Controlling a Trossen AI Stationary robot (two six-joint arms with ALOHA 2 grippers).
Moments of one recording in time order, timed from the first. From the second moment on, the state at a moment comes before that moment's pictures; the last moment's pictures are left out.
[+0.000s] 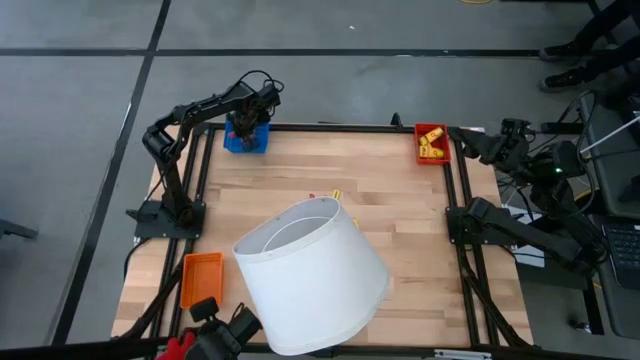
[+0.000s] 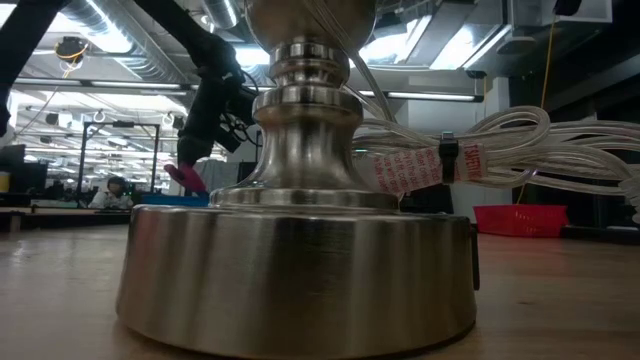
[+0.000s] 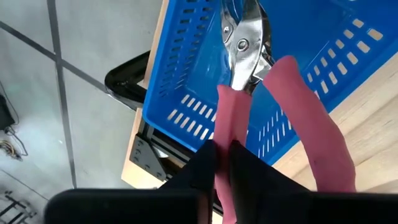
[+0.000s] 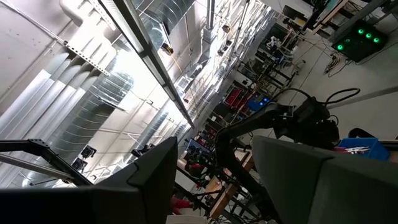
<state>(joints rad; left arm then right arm) 0.86 1.84 1.43 -1.21 -0.45 0.37 -0.61 0.30 0.77 -0.13 -0.25 1.11</state>
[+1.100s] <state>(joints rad) 0.76 1.45 1.26 -1.10 0.16 -0.02 -0.61 0.30 0.77 -0.05 -0.25 1.11</state>
